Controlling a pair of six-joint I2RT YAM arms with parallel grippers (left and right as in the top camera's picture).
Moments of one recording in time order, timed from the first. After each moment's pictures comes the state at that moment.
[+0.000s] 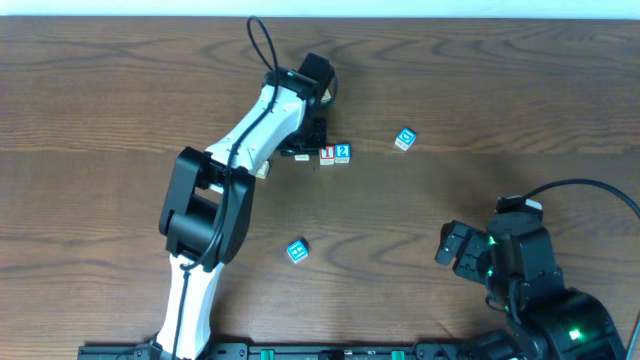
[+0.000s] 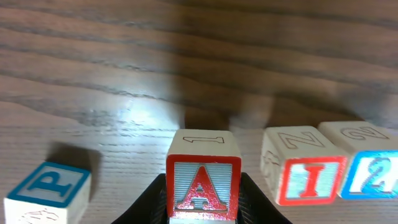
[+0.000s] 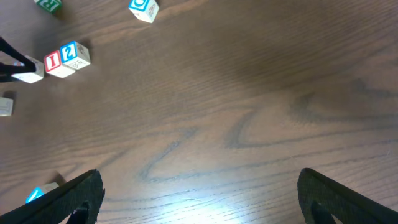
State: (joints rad) left arm -0.47 2.24 1.81 -1.06 0.02 -0.48; right arm 0.35 0.69 0.83 -1.09 0.19 0.65
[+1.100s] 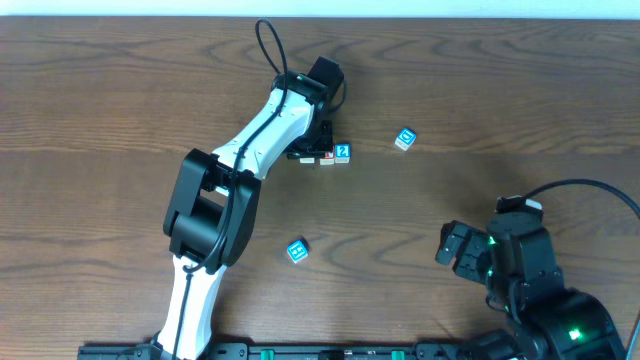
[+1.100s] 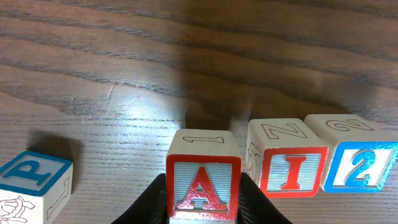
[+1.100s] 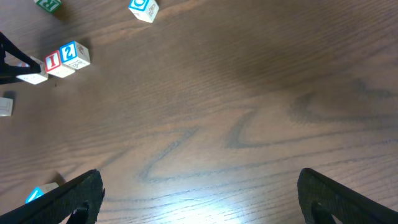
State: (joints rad) left arm -0.49 2.24 1.81 -1.07 0.01 -0.52; right arm 0.35 0.69 0.83 -1.09 0.19 0.65
